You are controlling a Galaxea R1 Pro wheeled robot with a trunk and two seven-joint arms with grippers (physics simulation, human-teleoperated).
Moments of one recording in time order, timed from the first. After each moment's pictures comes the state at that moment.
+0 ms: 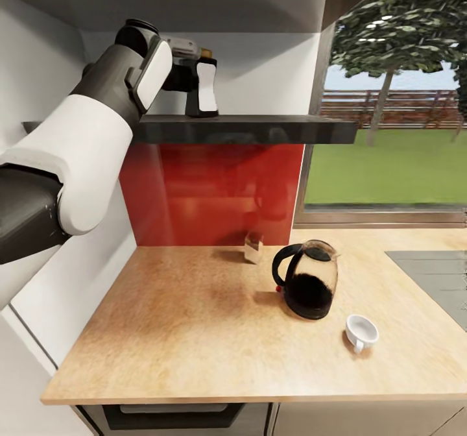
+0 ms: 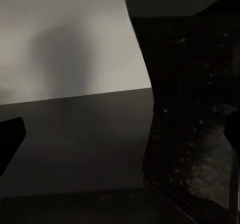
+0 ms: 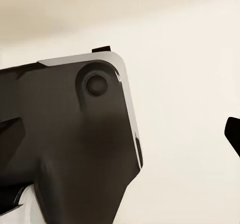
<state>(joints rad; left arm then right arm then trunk) -1.90 -0.16 -0.18 -0.49 0.12 0.81 0.22 0.00 -0.05 -0.02 -0.18 -0.18 -0.10 -0.01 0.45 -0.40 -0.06</state>
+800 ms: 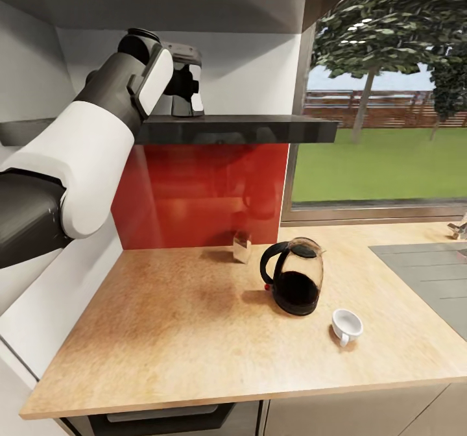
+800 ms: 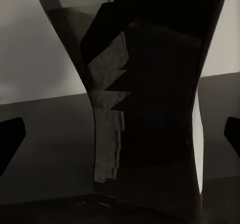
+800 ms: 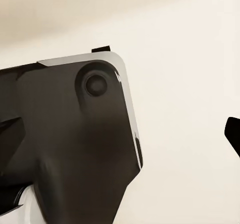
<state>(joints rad) -1.88 -0.15 -0.17 -0.49 0.12 0.80 0.22 0.00 -0.05 -0.02 -0.18 -0.18 -0.10 -0.01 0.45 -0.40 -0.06</state>
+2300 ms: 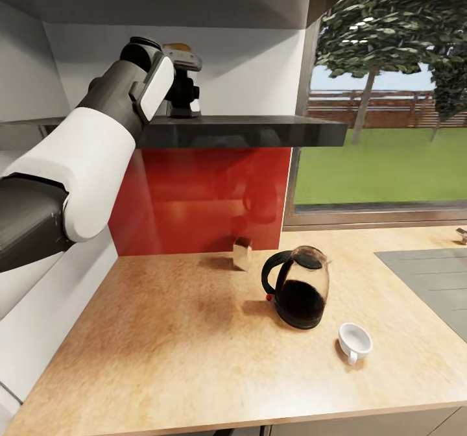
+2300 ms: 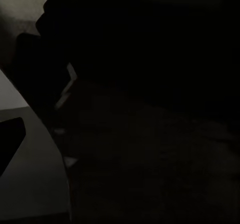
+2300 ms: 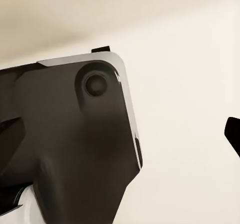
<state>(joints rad) -1.86 -0.15 -0.17 -0.49 0.12 0.80 0.21 0.00 -0.05 -0.02 -0.18 -0.18 -0.11 -0.01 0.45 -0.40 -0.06</state>
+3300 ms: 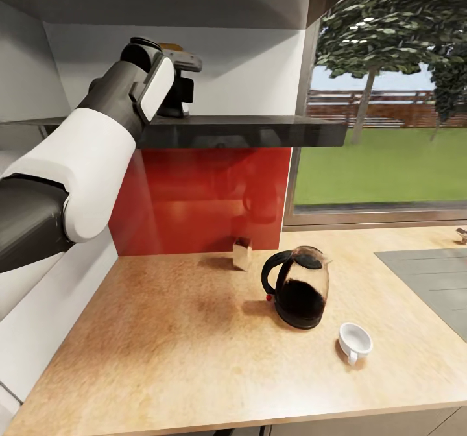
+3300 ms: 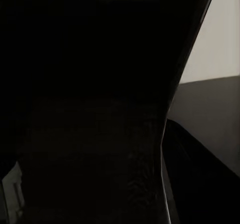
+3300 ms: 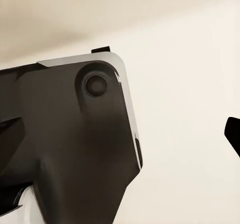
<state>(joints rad) -1.86 -0.15 -0.17 -0.49 0.12 0.80 0.21 0.00 -0.05 -0.02 -0.18 -0.18 -0.11 -0.01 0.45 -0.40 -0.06</state>
